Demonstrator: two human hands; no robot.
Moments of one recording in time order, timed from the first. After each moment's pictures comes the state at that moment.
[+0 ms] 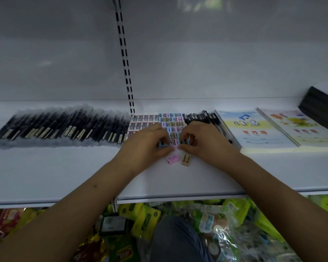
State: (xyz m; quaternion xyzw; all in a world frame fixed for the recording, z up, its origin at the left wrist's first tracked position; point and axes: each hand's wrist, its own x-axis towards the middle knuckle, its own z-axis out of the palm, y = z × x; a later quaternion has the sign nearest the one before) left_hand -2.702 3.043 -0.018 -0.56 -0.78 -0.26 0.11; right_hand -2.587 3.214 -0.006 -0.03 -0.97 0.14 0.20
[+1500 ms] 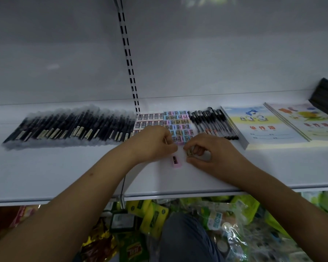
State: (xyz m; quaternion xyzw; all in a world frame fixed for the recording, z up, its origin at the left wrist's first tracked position) left_hand -2.691 3.044 0.017 -0.48 -0.85 -0.19 -0.10; right_hand -2.551 3.202 -0.030 0.02 -0.94 0.23 0.23
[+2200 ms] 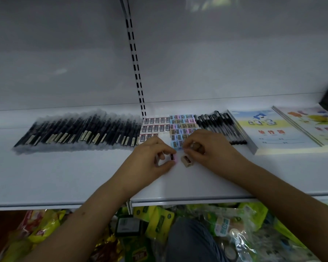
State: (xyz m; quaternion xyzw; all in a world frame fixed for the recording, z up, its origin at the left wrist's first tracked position) left_hand -2.688 3.002 -0.023 -0.52 -0.79 -0.33 0.02; right_hand -2.582 3.194 -0.016 0.01 -0.95 0.21 0.22
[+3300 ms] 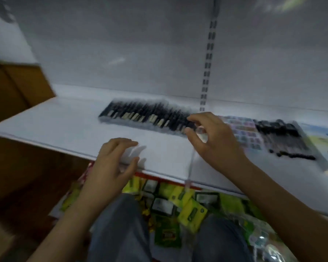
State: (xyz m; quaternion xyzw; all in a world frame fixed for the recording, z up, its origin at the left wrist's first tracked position) left_hand -2.677 2.803 -0.027 -0.30 -0.88 -0.31 0.18; right_hand -2.635 3.071 0.010 0.06 -0.91 0.28 0.30
